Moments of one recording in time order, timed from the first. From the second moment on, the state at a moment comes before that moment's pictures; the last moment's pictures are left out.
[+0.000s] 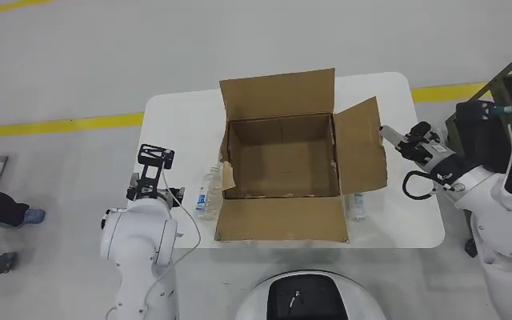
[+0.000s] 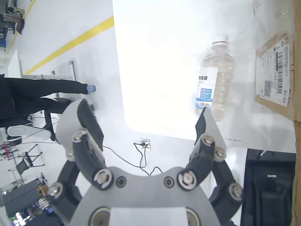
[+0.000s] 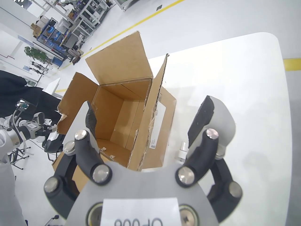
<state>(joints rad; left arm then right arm) 1.13 -1.46 -1.55 -2.11 1.85 -0.36 -1.43 -1.35 -1.19 1.72 -2.11 -0.52 0.06 0.67</state>
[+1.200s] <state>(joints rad) 1.03 -1.37 -1.44 -1.70 1.59 -0.47 -1.35 -1.32 -1.17 1.67 -2.07 -0.51 0.12 0.68</state>
